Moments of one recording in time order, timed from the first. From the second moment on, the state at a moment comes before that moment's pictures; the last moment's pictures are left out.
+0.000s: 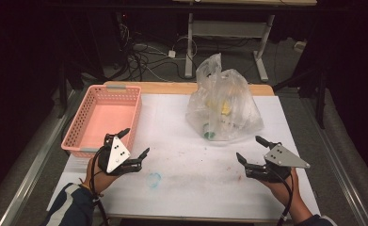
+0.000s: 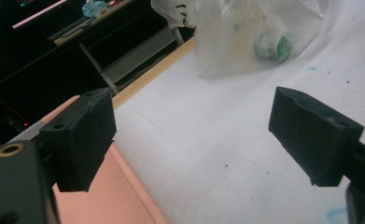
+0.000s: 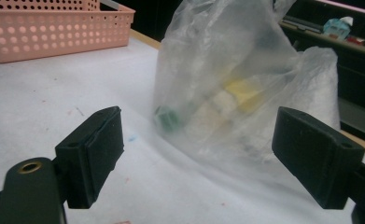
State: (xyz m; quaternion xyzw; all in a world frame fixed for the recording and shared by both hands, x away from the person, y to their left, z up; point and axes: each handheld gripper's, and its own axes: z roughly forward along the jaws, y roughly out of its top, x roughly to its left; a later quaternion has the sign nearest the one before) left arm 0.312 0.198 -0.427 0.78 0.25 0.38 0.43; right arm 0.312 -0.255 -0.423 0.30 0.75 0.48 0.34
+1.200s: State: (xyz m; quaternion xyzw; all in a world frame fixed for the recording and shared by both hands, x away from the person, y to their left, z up) left arm 0.273 0.224 -0.461 0.81 0.28 0.33 0.38; right arm 0.281 -0.255 -0.454 0.30 0.78 0.45 0.33
